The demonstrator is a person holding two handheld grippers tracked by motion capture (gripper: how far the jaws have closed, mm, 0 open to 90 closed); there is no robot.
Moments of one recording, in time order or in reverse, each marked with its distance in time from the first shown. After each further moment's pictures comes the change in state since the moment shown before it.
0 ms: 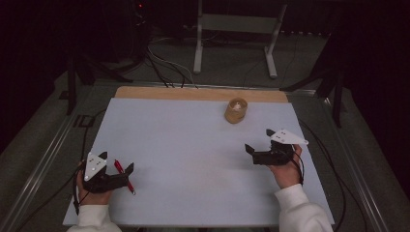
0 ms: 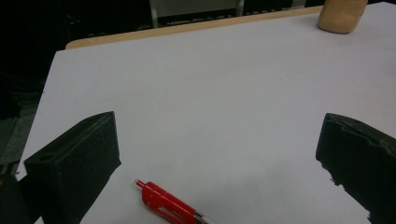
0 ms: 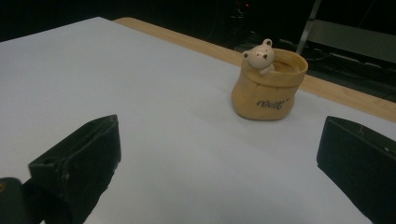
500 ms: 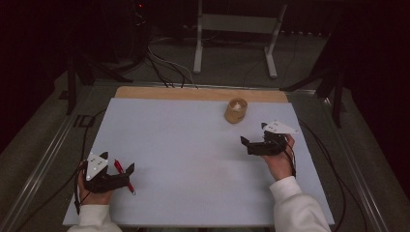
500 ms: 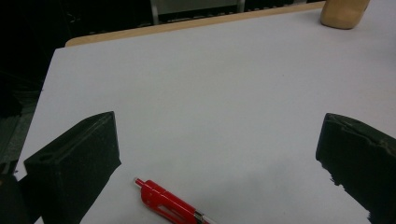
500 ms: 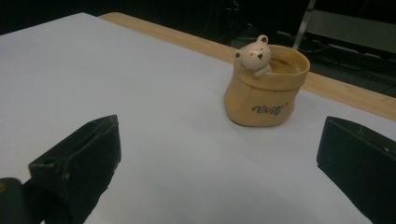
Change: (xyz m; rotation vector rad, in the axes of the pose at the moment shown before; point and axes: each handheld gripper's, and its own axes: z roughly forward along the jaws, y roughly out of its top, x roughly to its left) left arm -0.002 -0.001 0.002 0.007 0.005 0.003; right arm -0.011 0.005 0.034 0.027 -0.014 0.021
